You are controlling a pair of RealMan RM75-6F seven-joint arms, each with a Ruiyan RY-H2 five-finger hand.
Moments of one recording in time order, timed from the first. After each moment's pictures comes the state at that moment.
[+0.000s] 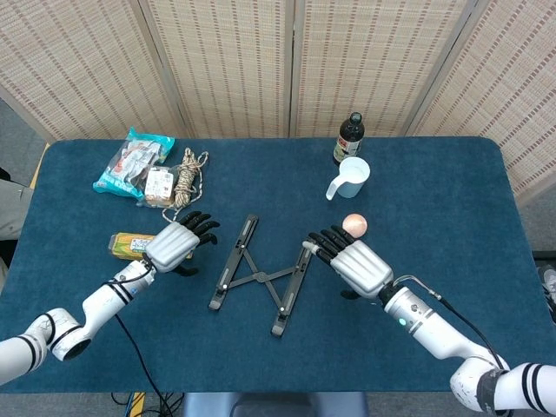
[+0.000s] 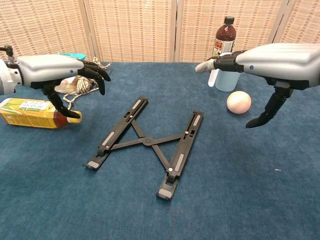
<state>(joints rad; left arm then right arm) -0.82 -1.41 -0.07 -1.21 1.64 0.90 -0.19 0.71 -1.18 0.06 -1.80 -1.40 0.93 -0.35</state>
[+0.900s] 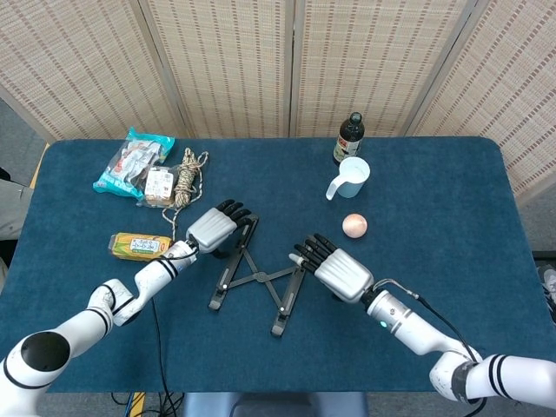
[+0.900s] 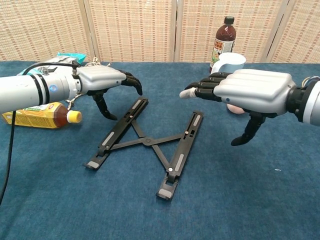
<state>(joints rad) -1.01 -1.77 -0.04 -0.67 1.64 0.82 -0.38 0.73 -1.37 0.03 -1.59 -1.49 0.93 -0.43</state>
